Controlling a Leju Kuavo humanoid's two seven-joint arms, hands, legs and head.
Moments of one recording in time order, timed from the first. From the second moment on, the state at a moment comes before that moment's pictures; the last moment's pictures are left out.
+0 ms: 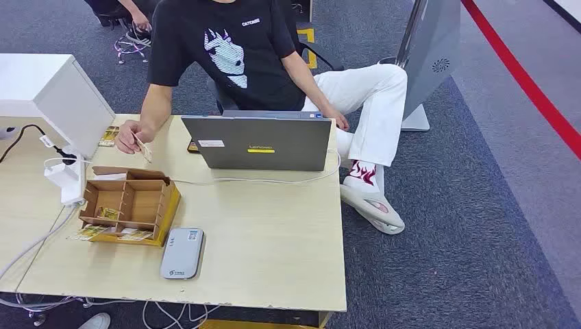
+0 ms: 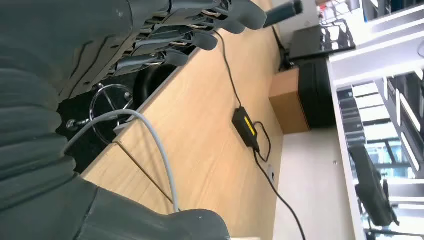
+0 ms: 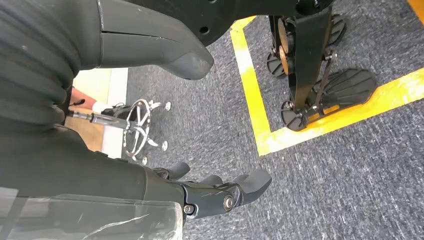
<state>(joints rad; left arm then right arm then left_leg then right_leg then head) -0.03 -0.10 1.07 -1.43 0.03 0.11 -0.65 -0.04 0.00 -0.70 -0.22 0.31 -0.07 0.08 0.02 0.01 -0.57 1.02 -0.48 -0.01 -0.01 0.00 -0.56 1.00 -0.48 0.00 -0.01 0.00</state>
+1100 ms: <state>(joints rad) -0.09 0.20 0.29 -1.46 -0.81 0.32 -0.31 -0.04 0.01 -0.75 -0.22 0.41 -0.05 0.09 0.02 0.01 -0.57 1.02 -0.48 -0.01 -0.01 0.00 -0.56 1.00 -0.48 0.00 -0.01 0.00</state>
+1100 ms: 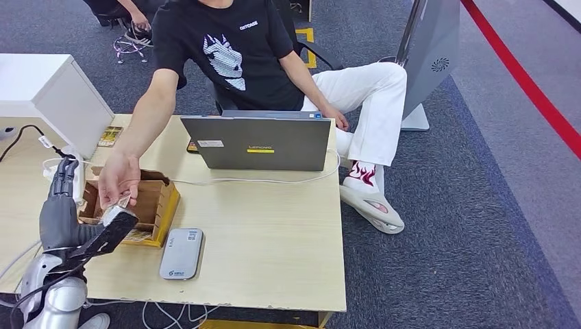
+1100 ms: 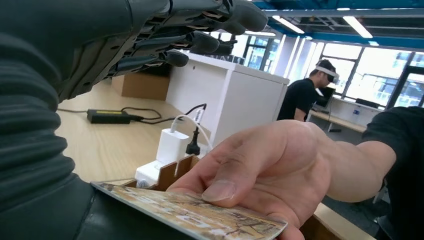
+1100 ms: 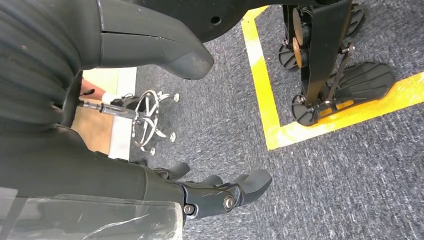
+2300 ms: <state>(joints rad) -0.13 0.34 -0.09 -1.37 -1.17 0.50 -0.16 -0.03 0.02 -0.78 -0.22 0.52 -0.03 0.08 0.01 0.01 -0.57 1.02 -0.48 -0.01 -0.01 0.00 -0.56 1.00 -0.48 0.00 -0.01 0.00</state>
